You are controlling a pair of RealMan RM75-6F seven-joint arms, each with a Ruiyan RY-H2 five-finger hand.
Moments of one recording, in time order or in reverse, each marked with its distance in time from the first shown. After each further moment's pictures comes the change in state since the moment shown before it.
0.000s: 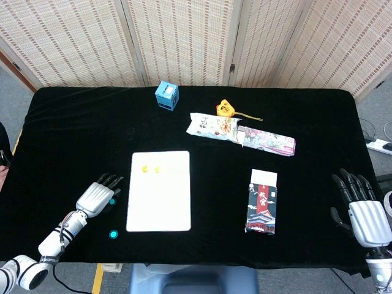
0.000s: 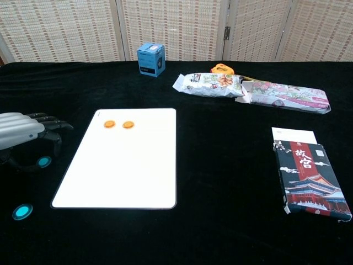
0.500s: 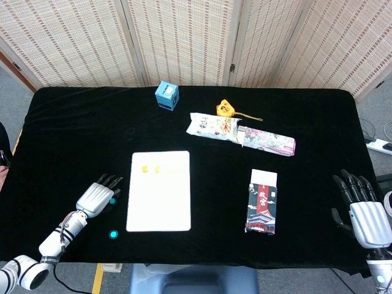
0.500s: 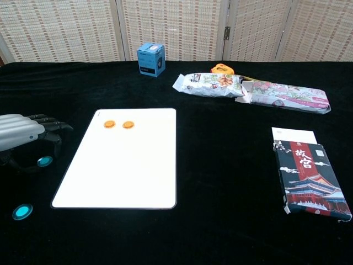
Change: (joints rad) left arm 0.011 -0.010 -0.011 0.016 0.014 -0.003 -0.014; right arm -0.005 0.001 -0.003 0.000 -0.001 0.007 0.000
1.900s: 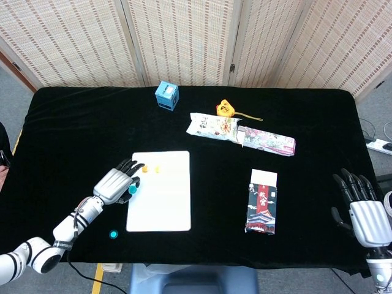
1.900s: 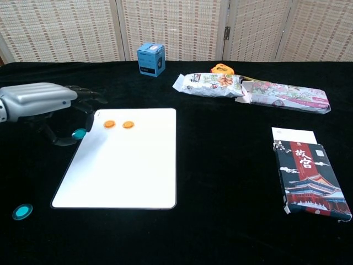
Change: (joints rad) left arm -0.125 0.049 -0.123 -0.146 -0.006 -0.088 -0.028; right arm 0.003 -0.003 0.006 0.003 0.007 -0.005 0.002
